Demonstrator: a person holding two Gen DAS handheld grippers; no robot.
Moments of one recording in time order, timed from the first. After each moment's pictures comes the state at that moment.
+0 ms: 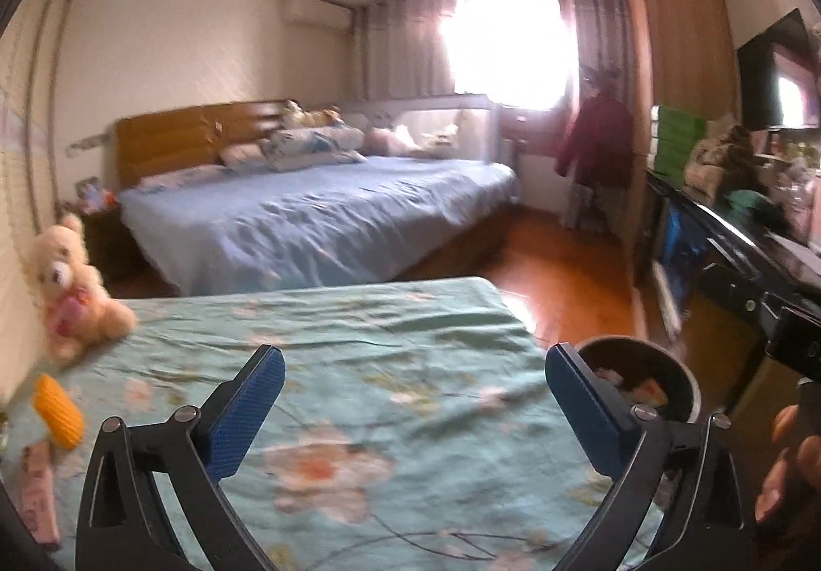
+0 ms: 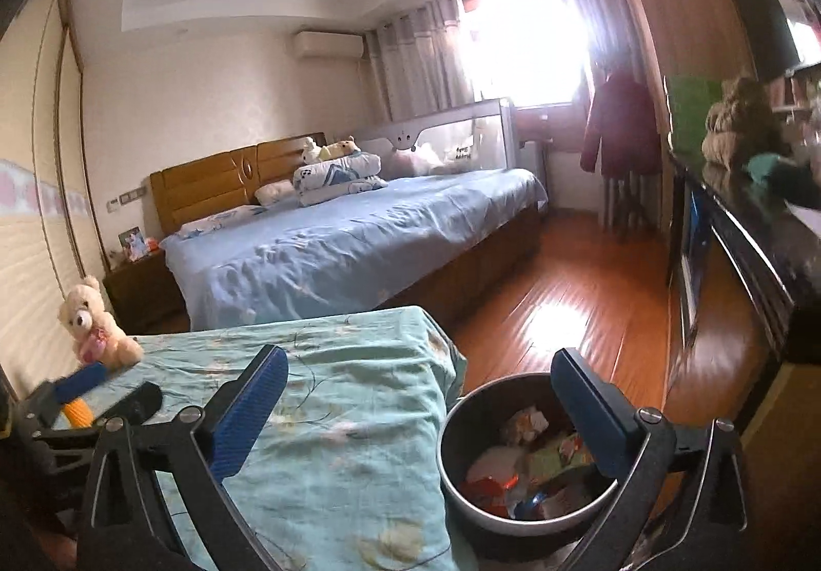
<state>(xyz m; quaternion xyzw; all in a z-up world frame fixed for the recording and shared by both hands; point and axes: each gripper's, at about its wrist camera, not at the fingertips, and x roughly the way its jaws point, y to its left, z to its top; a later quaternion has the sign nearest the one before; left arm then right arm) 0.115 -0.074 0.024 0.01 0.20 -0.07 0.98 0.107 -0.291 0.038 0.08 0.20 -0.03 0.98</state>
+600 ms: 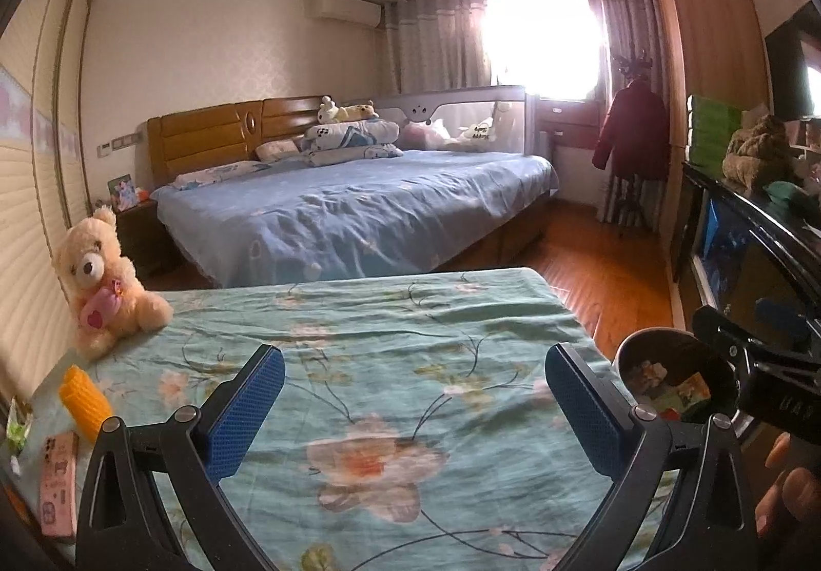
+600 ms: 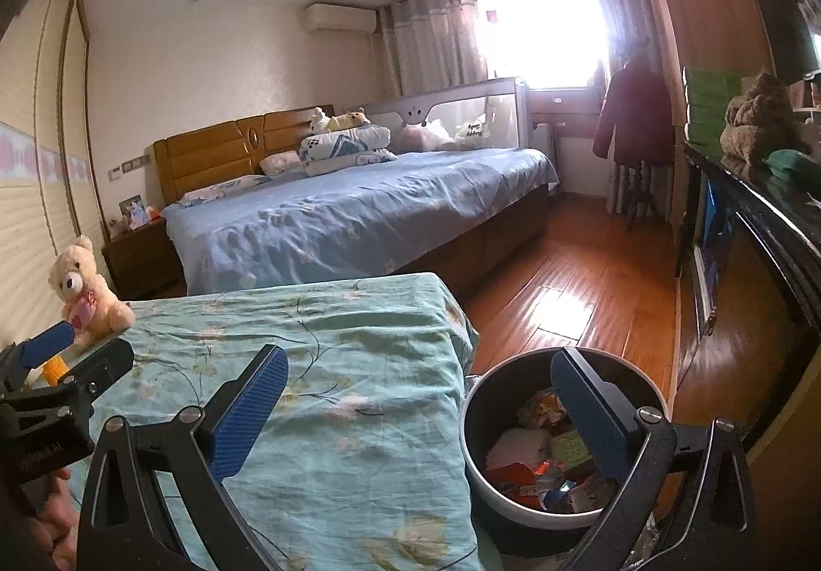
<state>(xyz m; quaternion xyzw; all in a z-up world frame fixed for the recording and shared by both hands) 0.126 -0.082 0.014 0.02 0.22 -0.03 0.98 0.126 -0.268 0.003 0.06 0.23 -0.02 0.97</state>
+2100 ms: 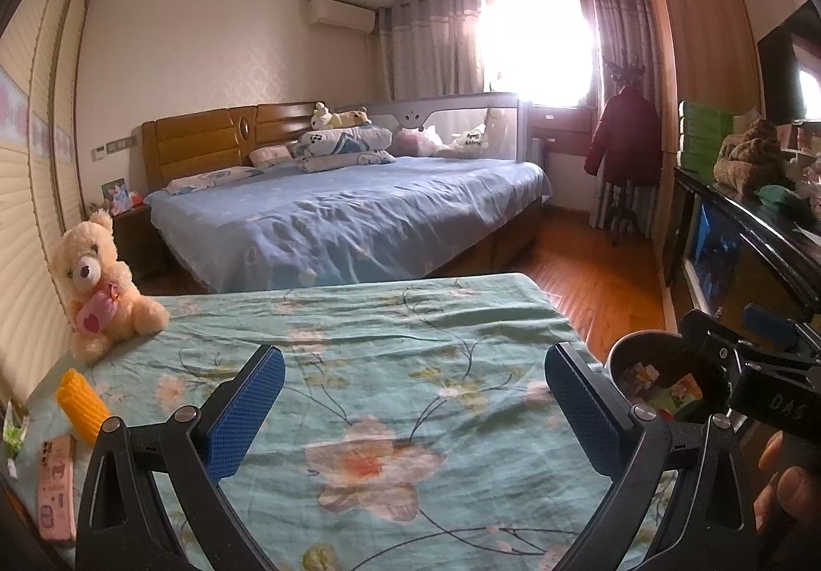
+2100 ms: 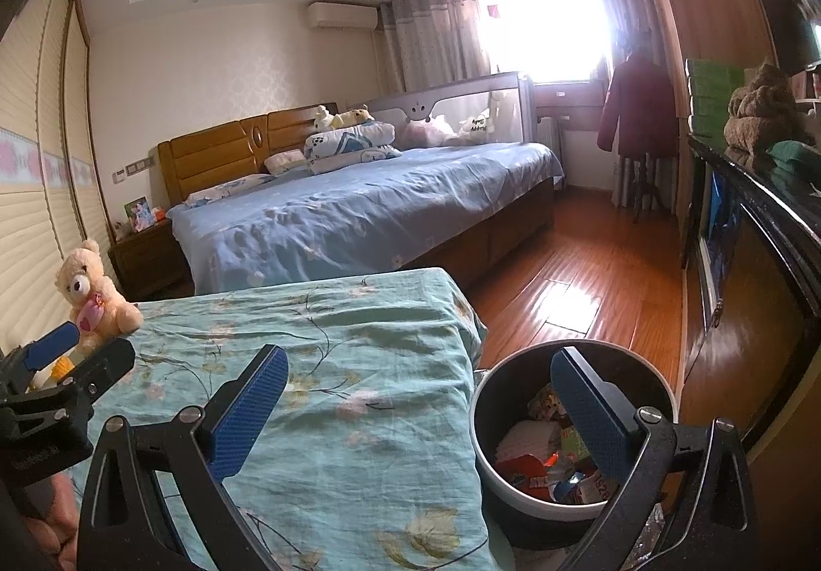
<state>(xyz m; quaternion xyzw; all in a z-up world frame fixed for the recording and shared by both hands) 0.129 -0.070 0.009 0.02 0.21 -0.04 0.98 0.121 -0.267 0.003 0.07 0.24 -0.01 0.97</state>
